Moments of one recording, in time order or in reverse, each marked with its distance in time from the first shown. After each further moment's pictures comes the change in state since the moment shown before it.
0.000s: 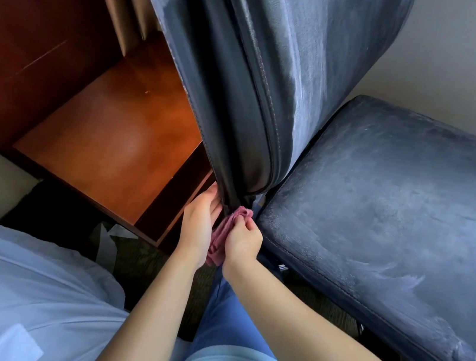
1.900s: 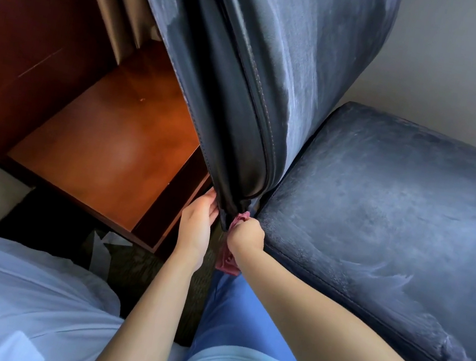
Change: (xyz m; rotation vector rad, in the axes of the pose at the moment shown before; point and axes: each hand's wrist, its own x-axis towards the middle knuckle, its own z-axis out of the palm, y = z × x) left_hand 0.000 0.004 0.000 0.021 0.044 -0.009; right_hand 0.018 -0.023 -0.009 -0.833 0.085 -0.127
